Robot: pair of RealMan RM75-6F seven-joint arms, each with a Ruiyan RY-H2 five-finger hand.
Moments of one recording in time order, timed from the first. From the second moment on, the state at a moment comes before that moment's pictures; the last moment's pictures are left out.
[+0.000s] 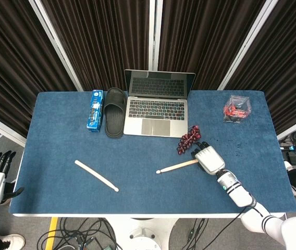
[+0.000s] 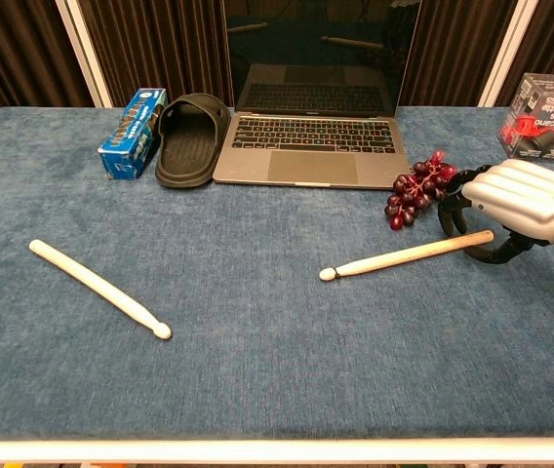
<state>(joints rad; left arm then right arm) -0.06 -1.16 -0.03 -1.56 1.46 1.48 0.07 0.59 -1.71 -0.01 -0.82 -1.64 1.06 -0.01</state>
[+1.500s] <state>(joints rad) -0.26 -1.14 -0.07 -1.51 1.58 1.31 -0.07 0.58 -1.46 0.01 -1.08 -1.61 1.16 0.07</state>
